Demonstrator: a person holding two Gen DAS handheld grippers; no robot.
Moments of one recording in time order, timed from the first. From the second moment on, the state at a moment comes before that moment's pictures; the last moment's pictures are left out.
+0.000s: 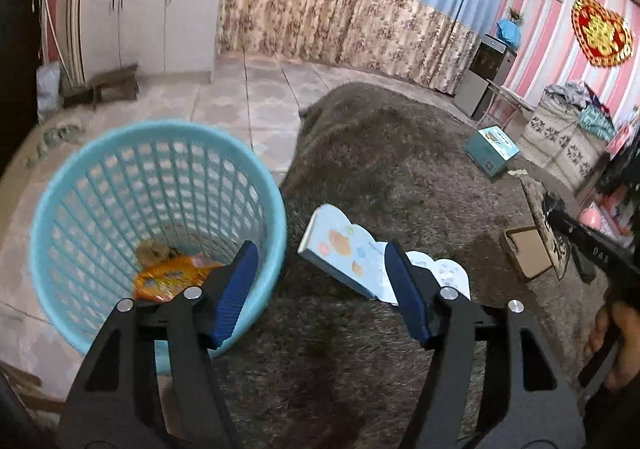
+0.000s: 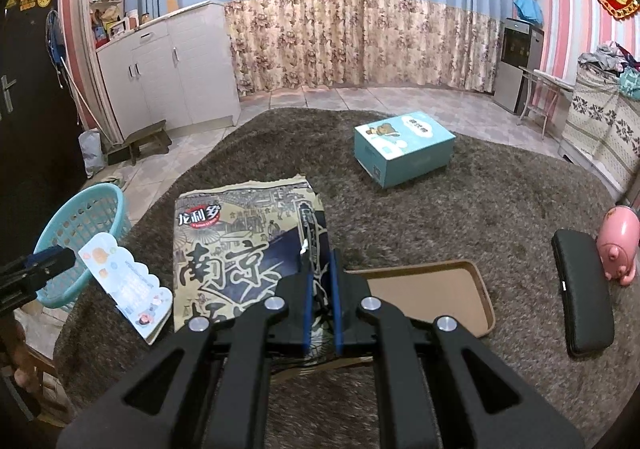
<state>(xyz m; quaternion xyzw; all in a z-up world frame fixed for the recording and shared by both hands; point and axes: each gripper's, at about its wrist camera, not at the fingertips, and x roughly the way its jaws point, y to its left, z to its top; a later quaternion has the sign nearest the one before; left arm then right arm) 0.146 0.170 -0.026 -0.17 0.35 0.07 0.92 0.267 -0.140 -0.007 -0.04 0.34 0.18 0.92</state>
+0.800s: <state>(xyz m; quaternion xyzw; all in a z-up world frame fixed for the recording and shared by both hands) 0.140 0.176 0.024 -0.17 0.29 0.05 0.94 0.266 -0.132 -0.002 -0.04 0.33 0.18 0.93</state>
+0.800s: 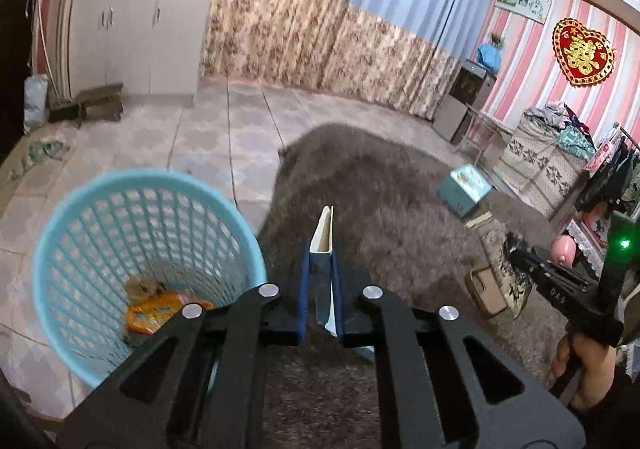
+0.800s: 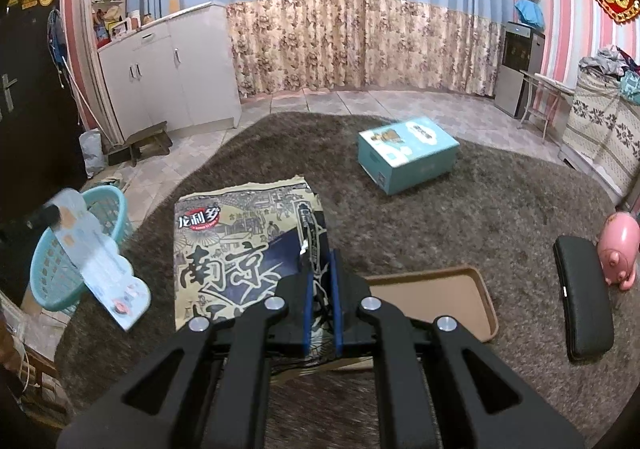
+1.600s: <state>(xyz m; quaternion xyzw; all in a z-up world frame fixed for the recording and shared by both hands) 0.089 0.317 0.043 -0.12 0.26 0.21 0.93 0.234 0.034 0.022 -0.10 0.31 0.28 0.90</state>
